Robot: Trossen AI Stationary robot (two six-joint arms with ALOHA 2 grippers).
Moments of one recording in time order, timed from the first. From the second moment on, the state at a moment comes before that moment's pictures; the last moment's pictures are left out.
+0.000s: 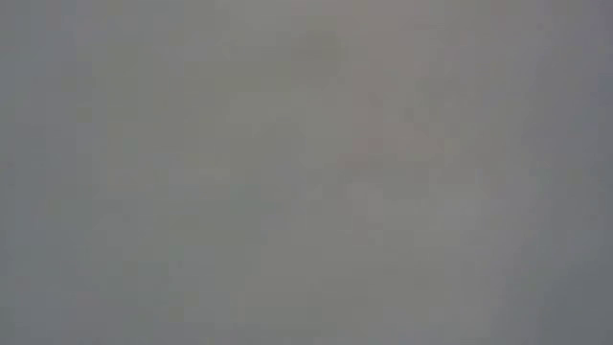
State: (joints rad) left arm 0.78 1.49 0.60 0.37 0.41 -0.19; right arm -0.74 1.36 1.35 -0.41 -0.05 0.56
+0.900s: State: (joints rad) left arm 0.62 1.68 0.73 0.34 0.43 -0.03; right arm -0.85 1.36 1.35 -0.37 -0.18 0.26
